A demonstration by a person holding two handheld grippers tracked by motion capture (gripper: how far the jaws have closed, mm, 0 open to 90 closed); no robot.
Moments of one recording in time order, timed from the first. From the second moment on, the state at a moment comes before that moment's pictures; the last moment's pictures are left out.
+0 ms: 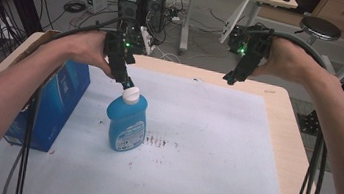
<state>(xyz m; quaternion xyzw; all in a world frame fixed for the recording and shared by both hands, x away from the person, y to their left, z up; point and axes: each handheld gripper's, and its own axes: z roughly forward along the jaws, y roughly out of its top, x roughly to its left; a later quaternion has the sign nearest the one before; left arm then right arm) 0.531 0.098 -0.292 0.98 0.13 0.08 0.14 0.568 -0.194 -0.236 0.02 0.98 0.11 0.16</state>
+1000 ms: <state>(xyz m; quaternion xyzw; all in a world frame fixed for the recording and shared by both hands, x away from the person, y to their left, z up) 0.434 0.123 -0.245 0.96 0.22 0.08 0.18 0.562 -0.196 -0.234 0.03 0.98 0.11 0.16</state>
